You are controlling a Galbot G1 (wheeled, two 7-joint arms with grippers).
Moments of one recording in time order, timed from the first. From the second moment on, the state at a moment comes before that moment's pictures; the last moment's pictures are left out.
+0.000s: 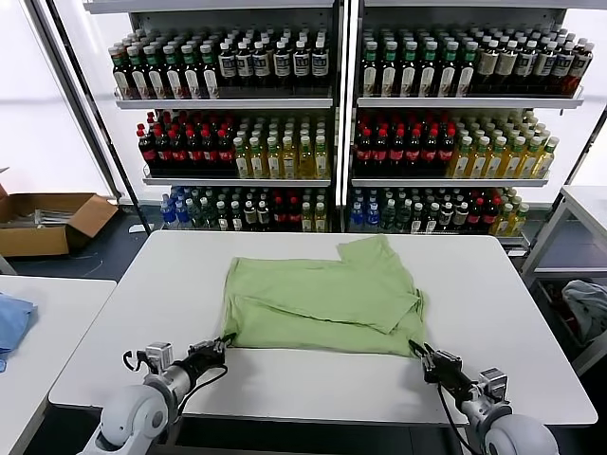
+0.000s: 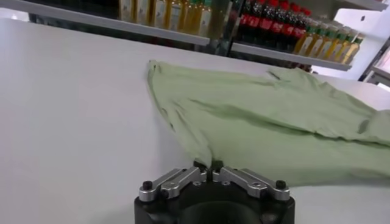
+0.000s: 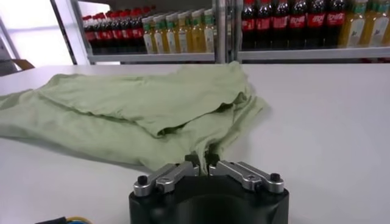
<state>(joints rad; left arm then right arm) 1.29 -1.07 -0.43 -1.86 -0.68 0.58 0.03 -1.49 1.05 0.56 1.92 0.48 -0.33 -0.21</state>
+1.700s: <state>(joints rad) 1.05 -0.94 -0.40 -1.74 -0.73 0.57 0.10 -0.72 1.06 0.26 1.35 0.55 -0.37 -0.36</state>
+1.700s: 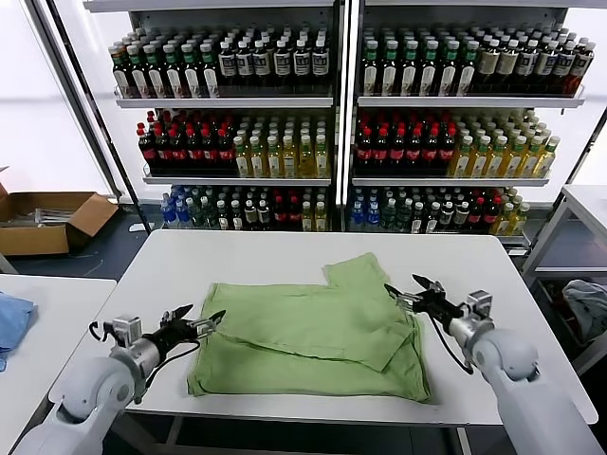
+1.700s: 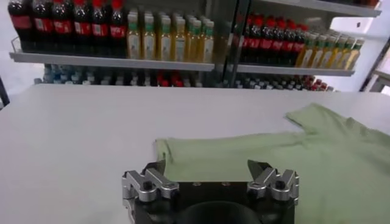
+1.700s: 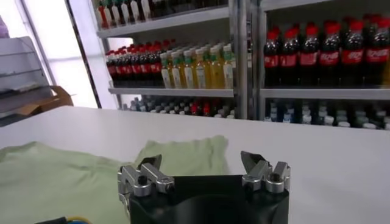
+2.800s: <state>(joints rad) 0.72 -0.99 -0.15 -1.32 -0.71 0.56 0.14 -0.46 1.21 0.10 0.98 0.49 -0.42 -0.37</state>
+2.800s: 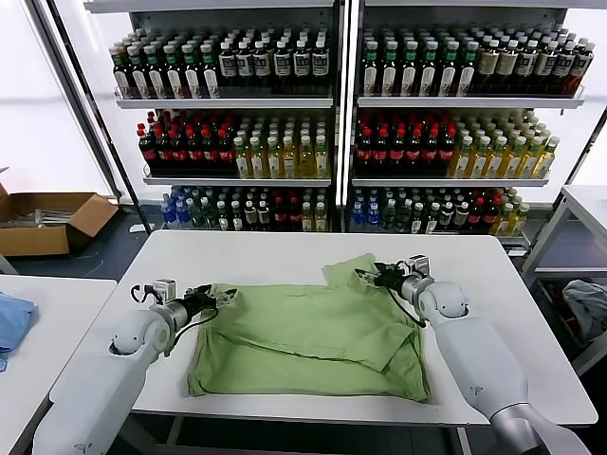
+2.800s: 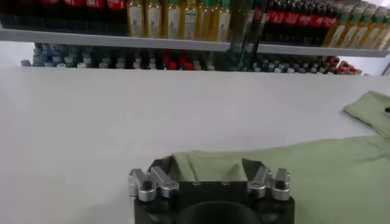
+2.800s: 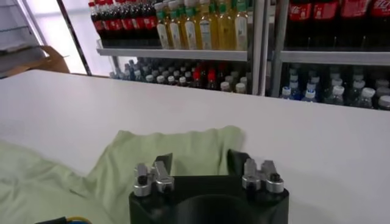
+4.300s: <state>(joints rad) 0.98 -0.91 -0.32 -1.73 -0.75 0.46 0.03 -0.98 1.08 0.44 1.73 0.74 -0.48 -0.25</state>
